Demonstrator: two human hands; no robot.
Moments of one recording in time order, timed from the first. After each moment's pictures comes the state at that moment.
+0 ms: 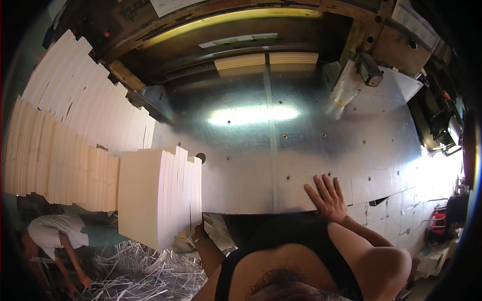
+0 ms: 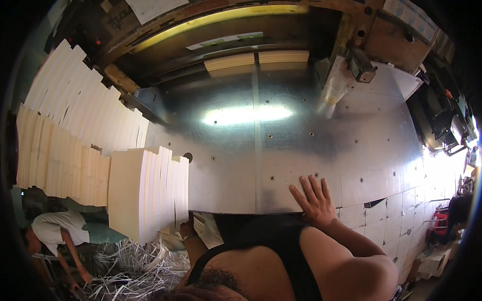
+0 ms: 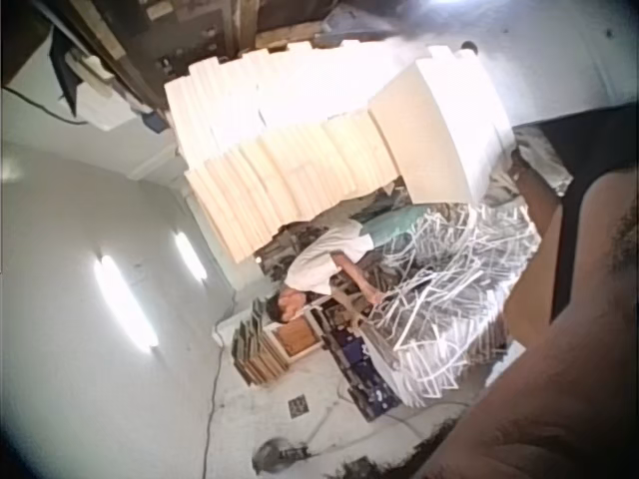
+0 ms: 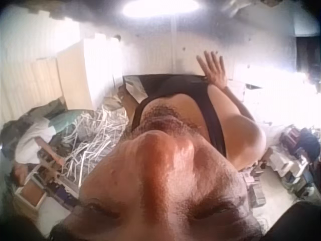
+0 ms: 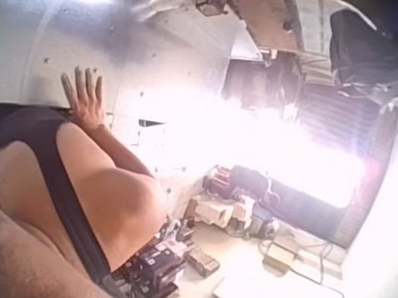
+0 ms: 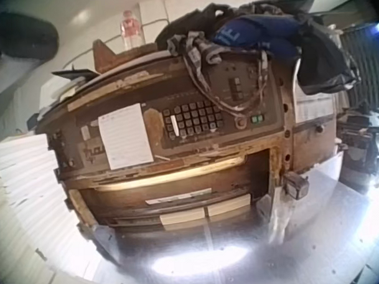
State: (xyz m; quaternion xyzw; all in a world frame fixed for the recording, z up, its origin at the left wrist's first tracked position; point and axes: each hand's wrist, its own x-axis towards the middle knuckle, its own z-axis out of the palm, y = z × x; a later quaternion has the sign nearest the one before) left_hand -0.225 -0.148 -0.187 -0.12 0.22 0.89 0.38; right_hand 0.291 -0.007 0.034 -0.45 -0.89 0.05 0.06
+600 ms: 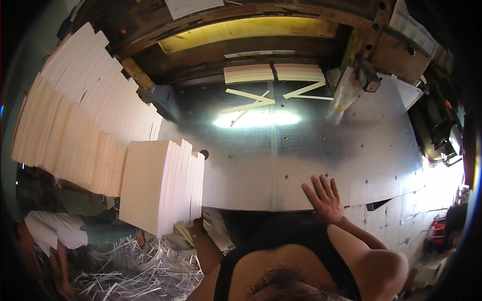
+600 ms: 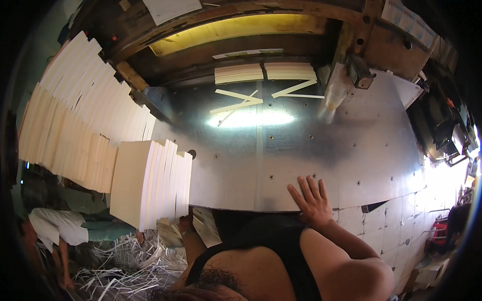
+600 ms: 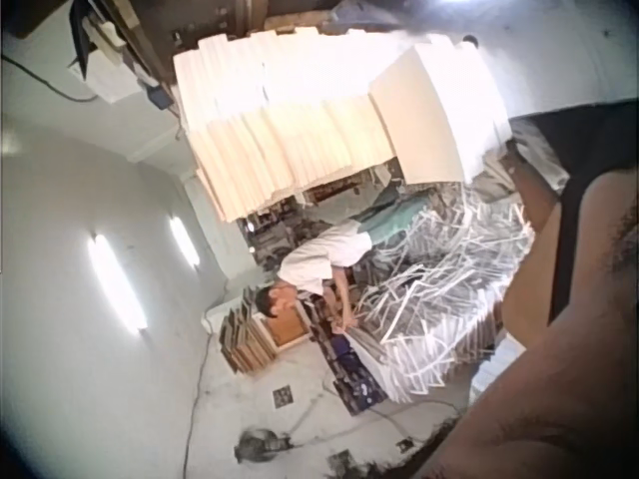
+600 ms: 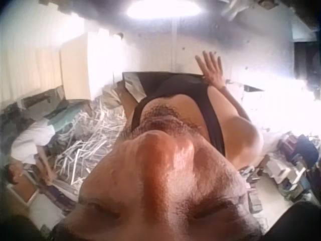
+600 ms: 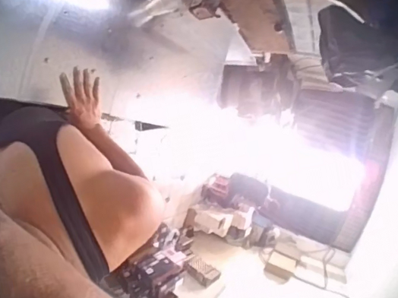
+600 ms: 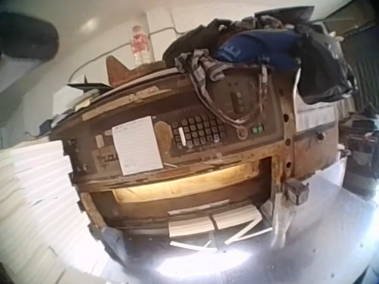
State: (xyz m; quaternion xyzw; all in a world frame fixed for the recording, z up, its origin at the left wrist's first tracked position) left_hand -0.224 -0.149 -0.188 -0.13 0.18 0.90 0.39; right_hand 0.297 -0.010 0.034 -0.45 -0.89 0.06 0.06
